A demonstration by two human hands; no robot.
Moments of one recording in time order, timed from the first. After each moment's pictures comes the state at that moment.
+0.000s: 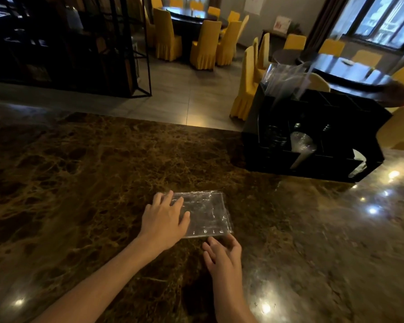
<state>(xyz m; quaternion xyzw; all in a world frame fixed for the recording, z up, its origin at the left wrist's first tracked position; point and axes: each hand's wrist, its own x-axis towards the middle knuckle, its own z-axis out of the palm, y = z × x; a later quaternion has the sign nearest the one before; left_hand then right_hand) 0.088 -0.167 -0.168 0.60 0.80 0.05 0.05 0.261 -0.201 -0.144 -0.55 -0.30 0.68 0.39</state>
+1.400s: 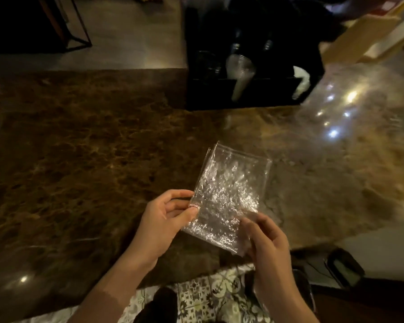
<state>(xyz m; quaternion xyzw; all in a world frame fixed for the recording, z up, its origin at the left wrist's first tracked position) 0.258 -0.220 -0.128 0.36 0.61 0.44 0.55 0.470 -0.227 -0.144 -0.60 -0.31 0.59 0.45</state>
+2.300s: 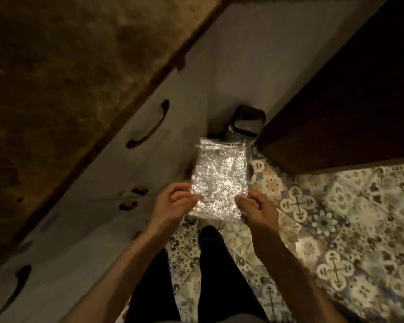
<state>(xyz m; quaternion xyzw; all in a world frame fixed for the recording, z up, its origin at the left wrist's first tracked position) 0.619 -0.282 -0.310 0.43 0.57 0.12 0.69 0.785 -0.400 -0.326 -0.72 0.00 0.49 0.50</state>
